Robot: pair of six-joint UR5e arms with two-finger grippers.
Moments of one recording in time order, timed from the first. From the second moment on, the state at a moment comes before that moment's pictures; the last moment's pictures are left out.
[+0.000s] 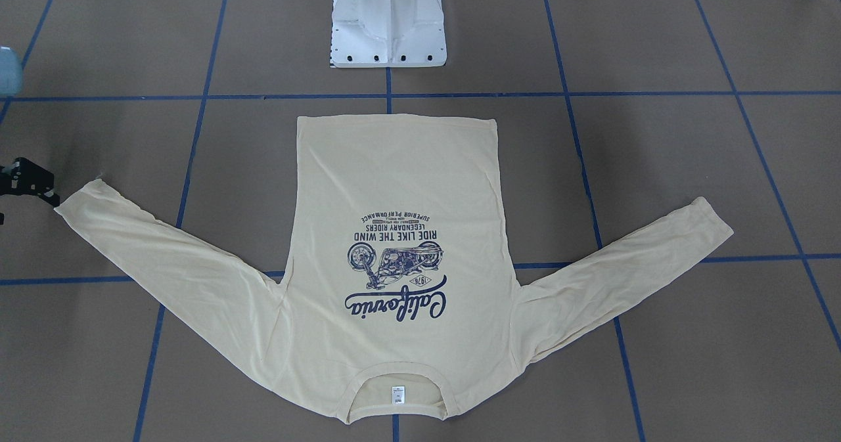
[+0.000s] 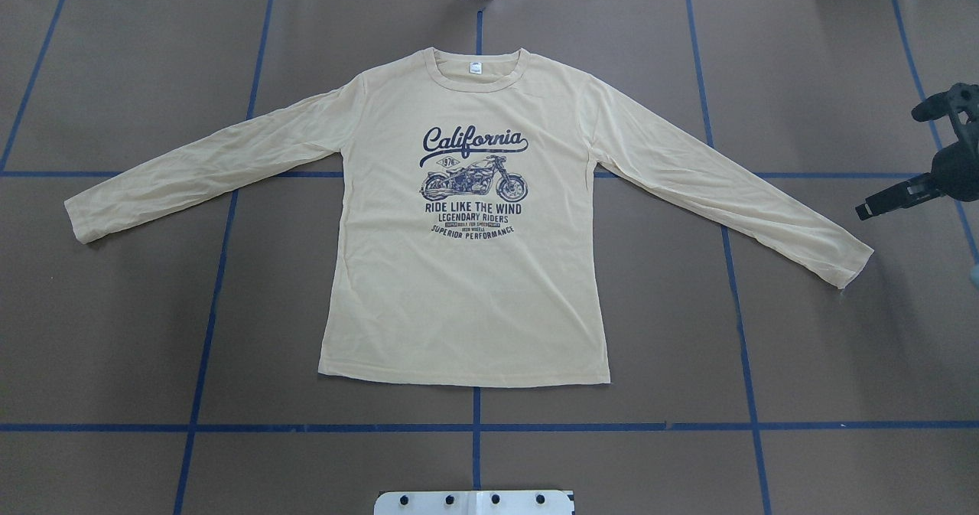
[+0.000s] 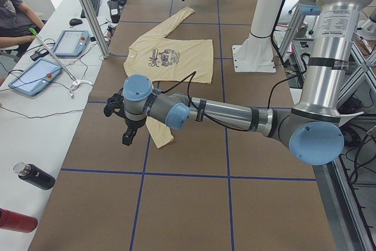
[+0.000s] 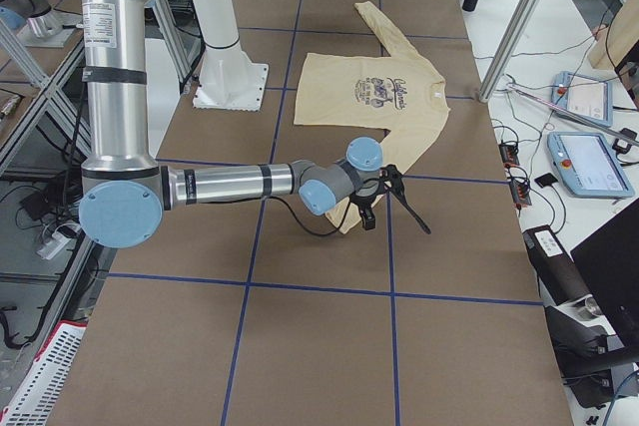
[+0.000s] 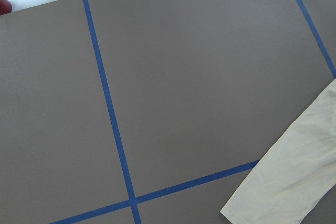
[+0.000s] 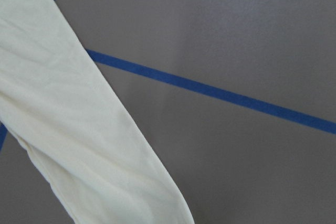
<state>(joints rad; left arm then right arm) -1.51 -1.70 -1.59 -1.87 -2.37 -0.08 1.11 -1.60 1.61 -1.01 2.30 0.41</state>
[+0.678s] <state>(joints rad) -1.51 -1.70 -1.59 -1.87 -2.37 -0.08 1.00 -1.59 1.54 -0.98 2.23 0.41</state>
